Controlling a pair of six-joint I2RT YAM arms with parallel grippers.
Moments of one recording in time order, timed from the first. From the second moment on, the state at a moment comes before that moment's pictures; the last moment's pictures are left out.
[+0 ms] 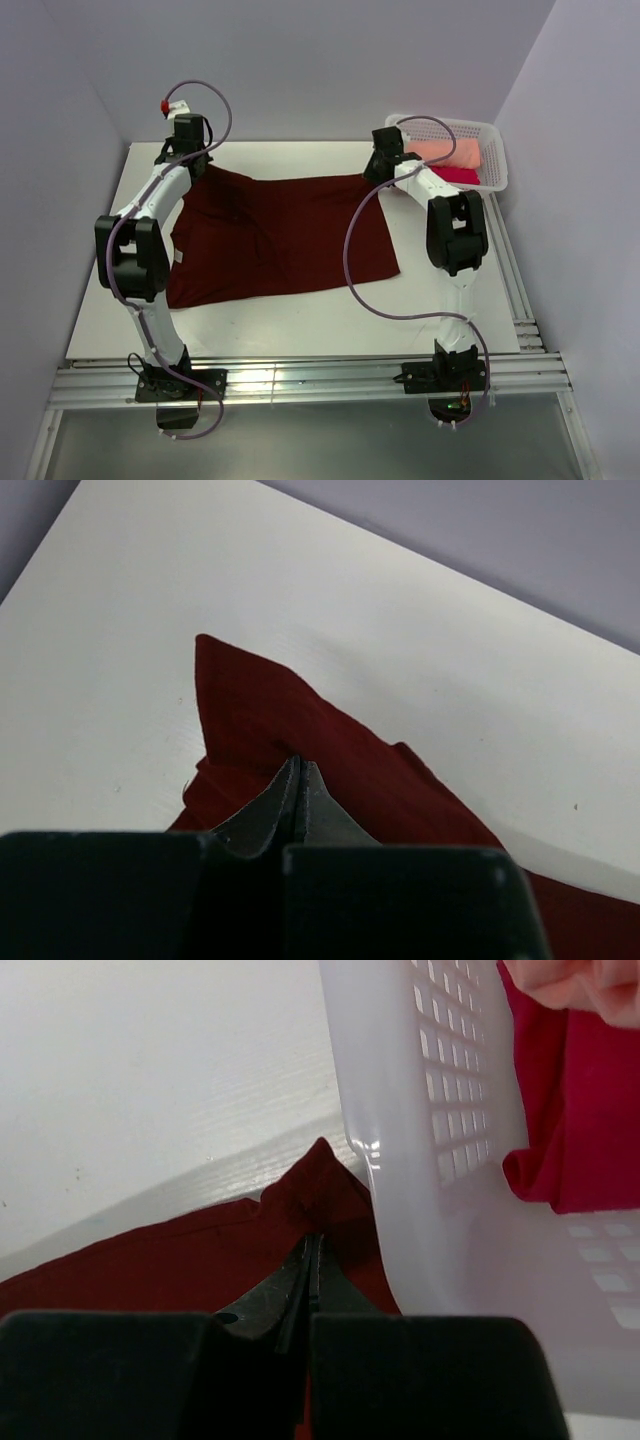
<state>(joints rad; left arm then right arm) -0.11 1.92 1.62 -0.25 -0.42 -0.34 0.24 2.16 1.73 -0.37 0.13 0.62</state>
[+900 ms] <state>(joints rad) -0.18 1.78 1.41 -0.20 -0.44 -0.36 0.24 1.95 1.46 -0.30 0.17 0.66</state>
